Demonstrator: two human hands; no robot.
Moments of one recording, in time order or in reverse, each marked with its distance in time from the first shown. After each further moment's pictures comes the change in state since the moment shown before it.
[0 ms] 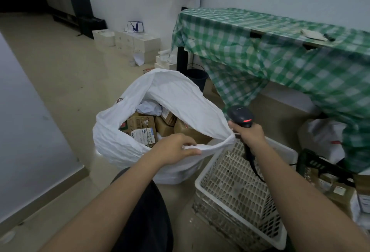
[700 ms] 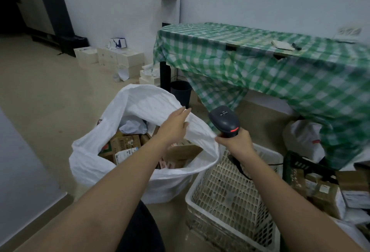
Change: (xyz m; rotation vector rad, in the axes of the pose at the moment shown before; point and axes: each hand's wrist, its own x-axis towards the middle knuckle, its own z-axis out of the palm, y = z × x) left_hand 0.097 0.029 -0.028 0.087 0.195 0.005; right_hand -0.033 -0.020 -0.017 0.010 -0.044 -0.216
